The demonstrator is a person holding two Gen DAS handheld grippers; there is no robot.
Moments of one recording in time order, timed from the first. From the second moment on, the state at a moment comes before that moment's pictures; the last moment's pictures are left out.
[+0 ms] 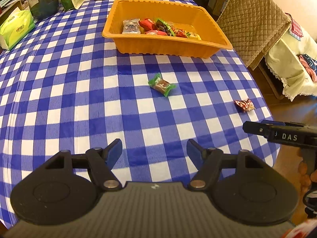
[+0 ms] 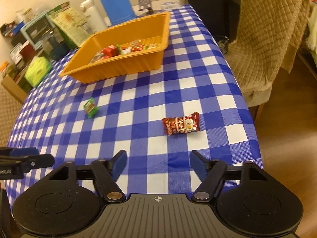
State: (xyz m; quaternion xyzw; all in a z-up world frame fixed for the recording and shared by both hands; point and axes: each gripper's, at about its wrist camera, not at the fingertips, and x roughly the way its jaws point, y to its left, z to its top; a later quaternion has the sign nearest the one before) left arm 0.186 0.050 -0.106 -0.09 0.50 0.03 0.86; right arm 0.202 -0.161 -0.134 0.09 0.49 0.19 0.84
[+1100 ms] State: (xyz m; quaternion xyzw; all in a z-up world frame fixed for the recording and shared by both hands) left arm 0.232 0.069 -0.124 -0.10 0.51 0.01 0.86; right arm 0.243 -0.123 -0.158 -0.03 0.46 0.15 0.88
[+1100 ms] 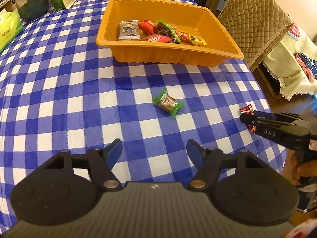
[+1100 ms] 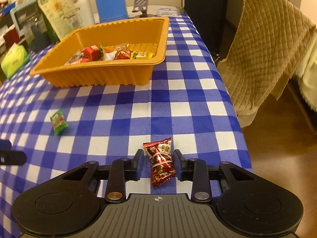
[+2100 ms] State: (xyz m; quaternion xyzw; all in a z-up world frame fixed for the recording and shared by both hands) left arm 0.296 0.046 -0.155 -0.08 0.47 -0.04 0.88; right arm 0.243 -0.156 -0.140 0.04 0.46 0.12 0.88
